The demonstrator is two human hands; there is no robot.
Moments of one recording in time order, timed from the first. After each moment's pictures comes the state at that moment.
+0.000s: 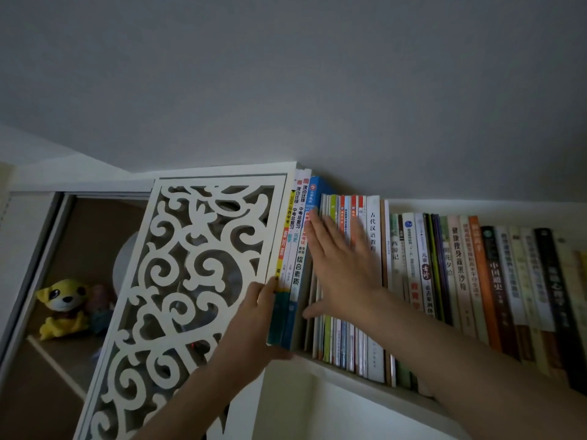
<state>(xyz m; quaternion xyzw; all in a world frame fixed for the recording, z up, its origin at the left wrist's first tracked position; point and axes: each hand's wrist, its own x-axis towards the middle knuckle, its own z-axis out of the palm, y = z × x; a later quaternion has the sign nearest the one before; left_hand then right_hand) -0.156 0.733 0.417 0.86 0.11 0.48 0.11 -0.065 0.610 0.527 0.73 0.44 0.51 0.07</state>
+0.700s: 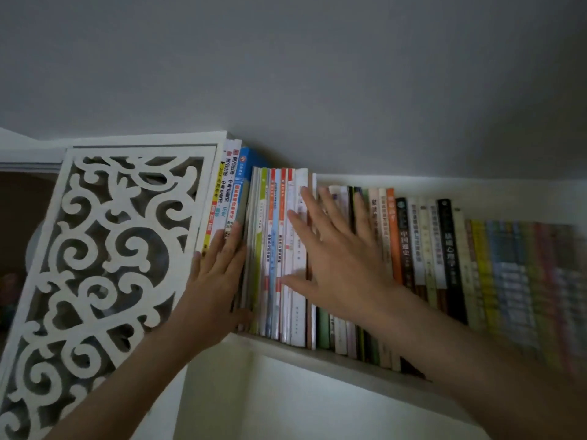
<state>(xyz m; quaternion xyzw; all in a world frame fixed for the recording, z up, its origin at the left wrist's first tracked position) -0.125 0.706 0.437 0.87 0.10 0.48 -0.04 -0.049 0.510 0.519 0.71 0.44 0.55 0.03</state>
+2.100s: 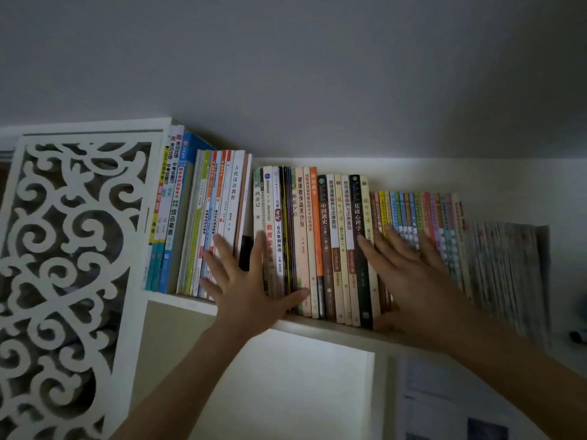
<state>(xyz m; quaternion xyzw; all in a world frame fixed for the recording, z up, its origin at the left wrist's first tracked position) -0.063 0.562 0.415 0.85 0.20 0.47 0.17 -0.015 0.317 0.474 0.84 0.36 0.39 0.08</state>
